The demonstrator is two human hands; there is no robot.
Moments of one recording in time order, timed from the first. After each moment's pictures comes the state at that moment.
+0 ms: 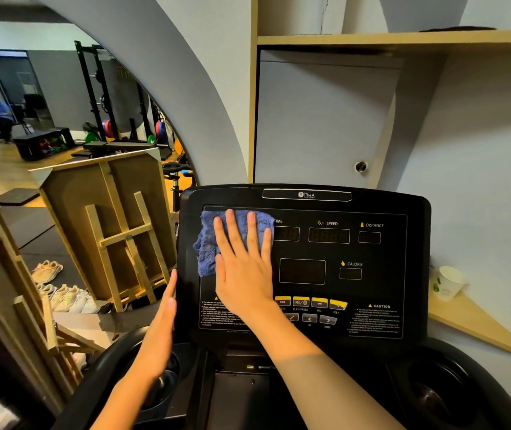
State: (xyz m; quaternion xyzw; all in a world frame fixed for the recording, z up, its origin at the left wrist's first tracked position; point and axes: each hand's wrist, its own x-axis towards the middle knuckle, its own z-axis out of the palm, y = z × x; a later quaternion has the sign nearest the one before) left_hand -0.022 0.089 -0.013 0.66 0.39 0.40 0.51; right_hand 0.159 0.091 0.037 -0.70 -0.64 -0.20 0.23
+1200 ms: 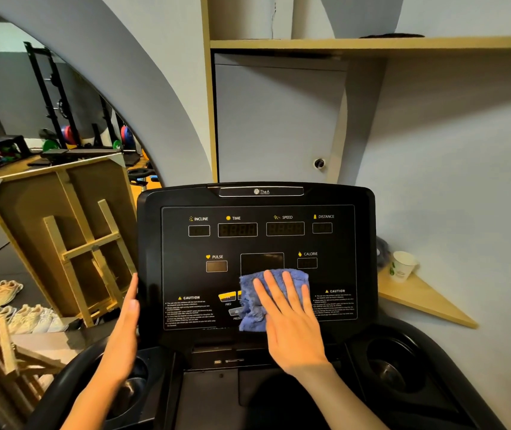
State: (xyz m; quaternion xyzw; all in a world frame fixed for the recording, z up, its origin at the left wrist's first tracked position) left_hand -0.015 0.085 -0.013 0.64 0.38 0.42 0.53; right_hand 0.262 -0.037 -0.061 -0.76 -0.60 -0.23 0.12
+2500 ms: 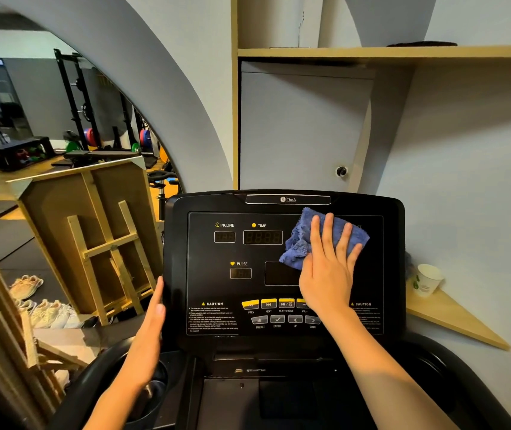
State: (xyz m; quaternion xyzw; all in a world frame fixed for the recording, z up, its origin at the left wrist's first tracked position) left_hand -0.023 0.097 -0.021 0.65 0.37 0.40 0.53; right_hand 0.301 0.025 0.026 -0.81 -0.46 -0.24 0.27
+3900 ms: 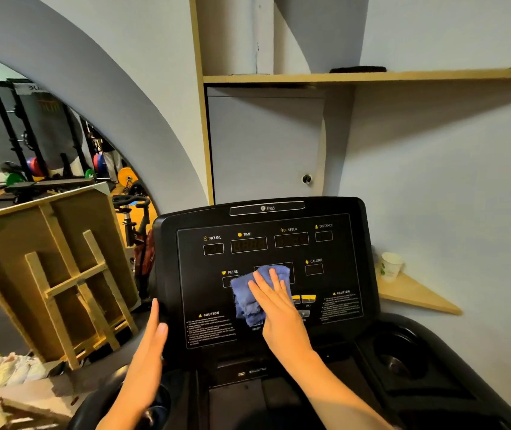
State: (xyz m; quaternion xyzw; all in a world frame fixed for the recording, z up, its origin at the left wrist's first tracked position) left_hand -0.037 0.086 0.002 0.67 0.34 0.35 0.56; right_hand 0.228 0.012 -0.043 -0.67 -0.63 -0.14 0.37
